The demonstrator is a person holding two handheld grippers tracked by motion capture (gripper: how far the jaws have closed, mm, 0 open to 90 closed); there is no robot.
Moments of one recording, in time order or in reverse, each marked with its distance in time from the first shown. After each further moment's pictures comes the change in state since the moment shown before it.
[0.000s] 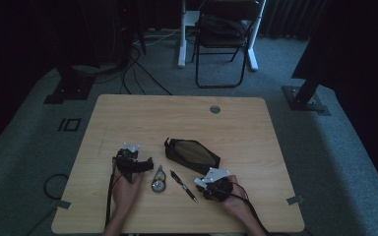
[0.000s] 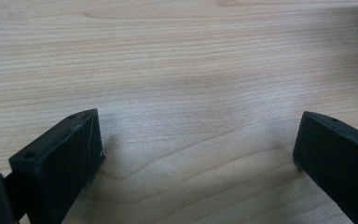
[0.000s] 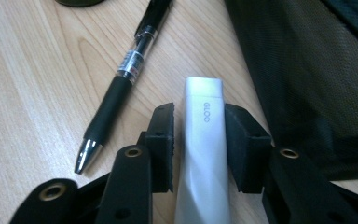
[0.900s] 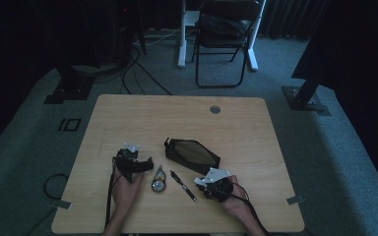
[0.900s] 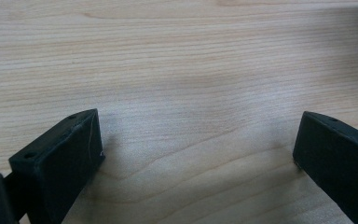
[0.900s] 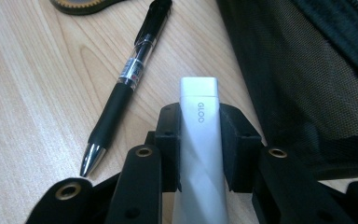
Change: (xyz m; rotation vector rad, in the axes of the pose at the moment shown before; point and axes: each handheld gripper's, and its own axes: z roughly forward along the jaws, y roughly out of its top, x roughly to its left) left arm 0.000 0.000 0.000 0.001 0.000 0.001; right arm 0.003 0.003 -0.006 -0.009 -0.029 -0.001
